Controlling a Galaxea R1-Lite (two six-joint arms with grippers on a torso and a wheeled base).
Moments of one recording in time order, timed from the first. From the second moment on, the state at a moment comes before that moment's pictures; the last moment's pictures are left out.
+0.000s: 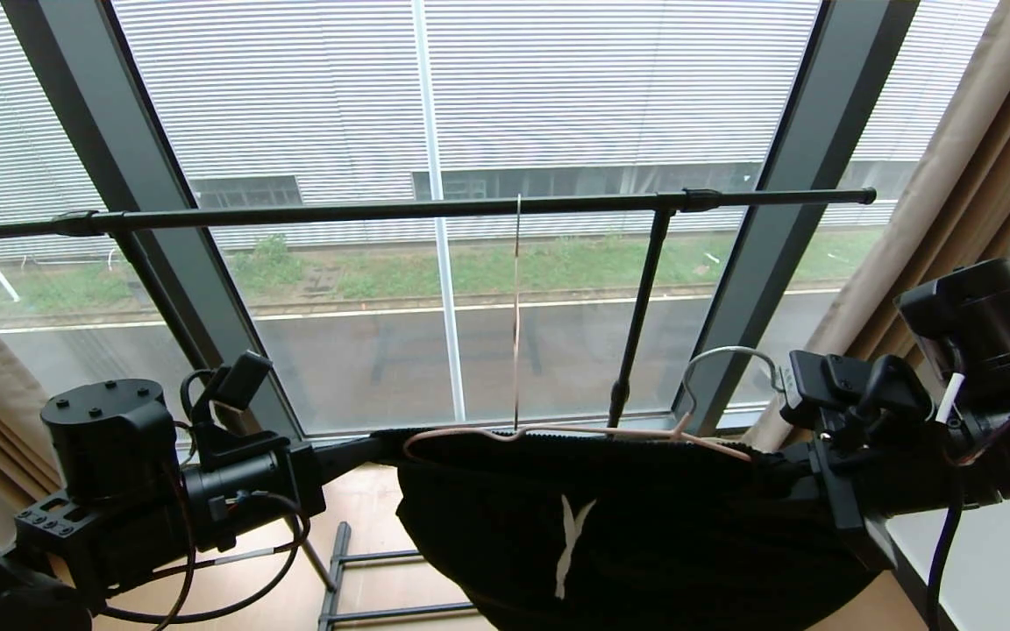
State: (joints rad) left arm -0.24 1.79 -0.32 -1.23 -0.62 -0.46; right arm 0.33 1.53 -0.93 0.33 0.48 -0.73
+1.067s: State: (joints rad) left arm -0.25 1.61 -0.51 -0.68 -0.57 -0.34; right arm 0.38 1.55 -0.88 0.29 0.41 -0.72
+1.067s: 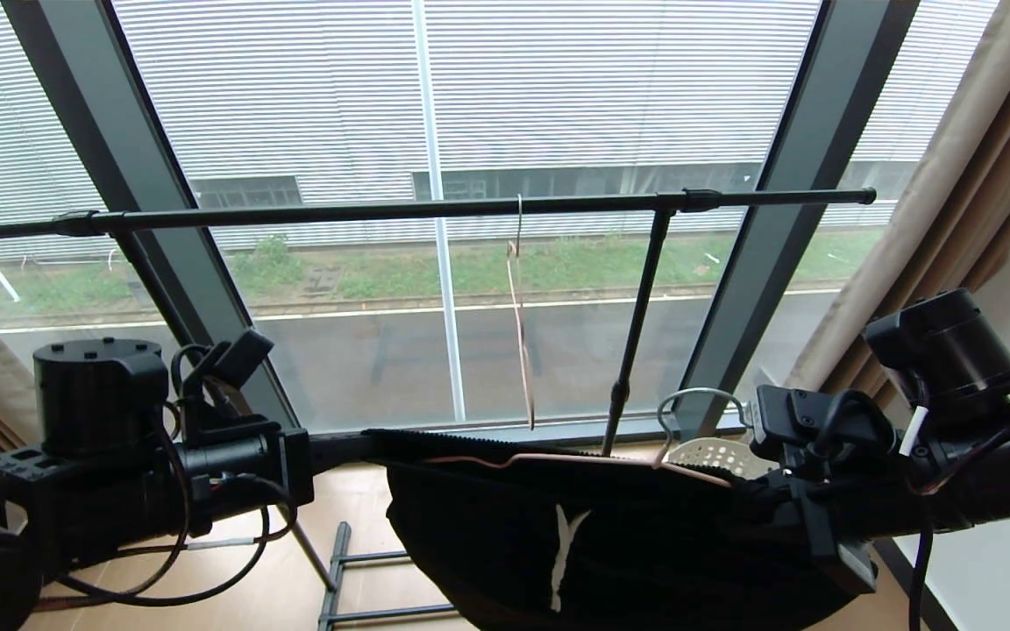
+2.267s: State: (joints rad) left arm -0.71 1.56 -1.16 0.17 -0.11 -0.08; right arm 0.39 1.54 -0.88 0.23 0.41 -0.64
